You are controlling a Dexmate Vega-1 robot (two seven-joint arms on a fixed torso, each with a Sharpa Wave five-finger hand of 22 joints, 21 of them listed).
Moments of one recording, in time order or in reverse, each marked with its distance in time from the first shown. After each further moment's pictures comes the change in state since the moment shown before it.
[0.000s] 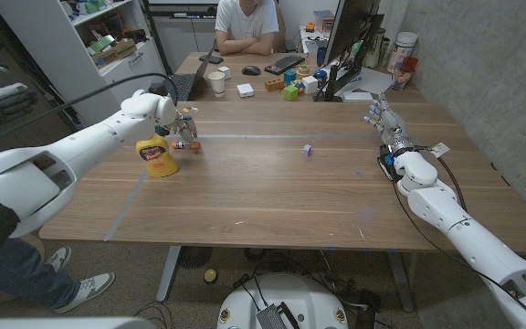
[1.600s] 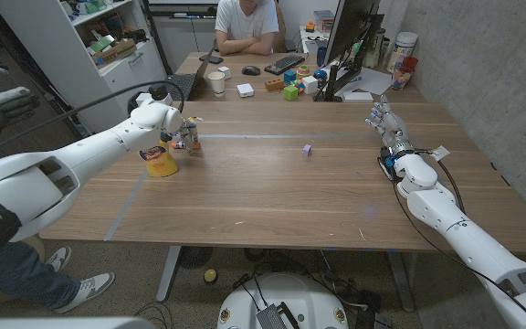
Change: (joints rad) left arm 0.020 0.007 0.061 -0.027 0.096 0.032 0.050; left_hand 0.012 0.012 -0.030 -0.002 0.000 0.022 0.000 -0.001 0.000 0.022 -0.011 0.005 0.005 0.012 0.001 0.007 0.000 0.011 0.000 -0.005 0.002; right arm 0.006 0.019 0.002 0.048 0.010 0.030 0.012; right_hand -0.009 0.005 0.000 0.000 0.000 0.000 0.000 0.000 0.000 0.002 -0.002 0.000 0.000 0.011 0.000 0.000 0.005 0.004 0.004 0.000 0.000
